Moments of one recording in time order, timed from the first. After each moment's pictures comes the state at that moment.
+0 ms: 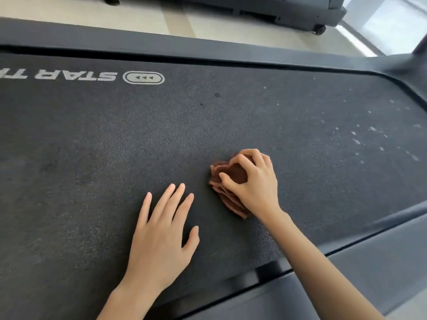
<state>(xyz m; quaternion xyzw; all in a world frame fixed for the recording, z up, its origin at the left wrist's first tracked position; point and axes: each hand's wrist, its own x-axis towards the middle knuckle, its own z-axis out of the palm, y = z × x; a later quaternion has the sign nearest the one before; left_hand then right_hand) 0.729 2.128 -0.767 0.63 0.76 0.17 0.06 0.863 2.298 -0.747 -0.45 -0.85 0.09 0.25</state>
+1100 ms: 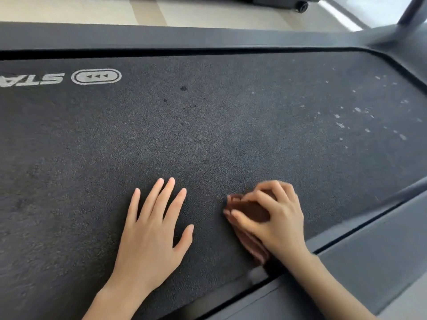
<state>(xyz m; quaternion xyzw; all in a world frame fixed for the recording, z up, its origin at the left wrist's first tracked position) 0.753 2.173 -0.771 0.67 0.73 0.15 0.03 0.967 2.282 -0.756 -0.45 -0.85 0.07 0.28</state>
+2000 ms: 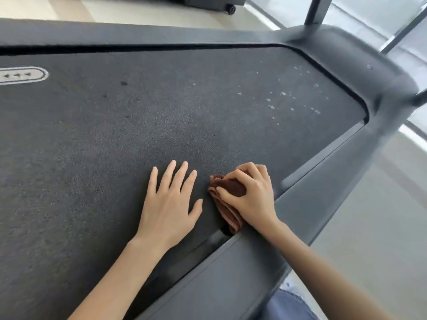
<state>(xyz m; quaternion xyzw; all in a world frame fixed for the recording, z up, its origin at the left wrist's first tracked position) 0.818 2.219 -0.769 0.76 0.64 0.14 0.05 1.008 2.268 -0.753 -0.54 -0.79 0.04 0.28</state>
